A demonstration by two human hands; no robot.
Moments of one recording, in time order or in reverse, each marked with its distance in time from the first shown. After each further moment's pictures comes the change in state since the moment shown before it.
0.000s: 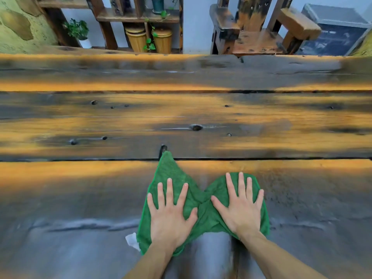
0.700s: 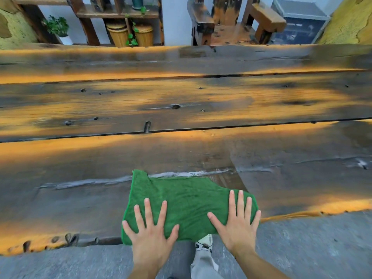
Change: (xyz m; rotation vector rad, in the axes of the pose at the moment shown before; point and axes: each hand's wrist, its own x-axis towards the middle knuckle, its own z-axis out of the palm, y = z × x) left_hand -0.190 0.006 0.022 0.009 -0.092 -0.086; right_hand -0.200 0.066 0.022 0.070 -0.111 0.195
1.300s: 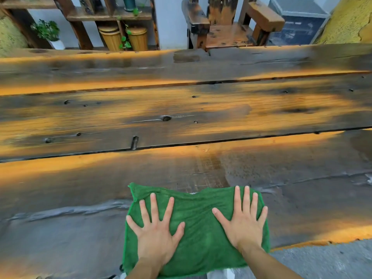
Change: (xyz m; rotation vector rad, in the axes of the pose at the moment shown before) left_hand 0.089 0.054 -0.014 -0.006 -0.030 0.075; right_hand 0.092 0.011 -0.039 -0.001 -0.052 0.051
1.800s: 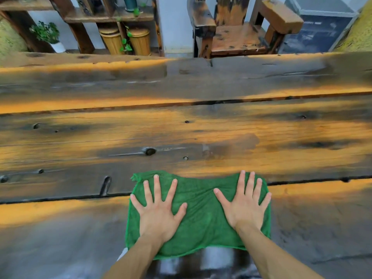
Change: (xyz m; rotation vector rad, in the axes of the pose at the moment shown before) left_hand 0.219 0.075 -0.038 0.057 0.009 -0.012; right_hand 0.221 -0.025 -0.083 0.043 0.095 0.018
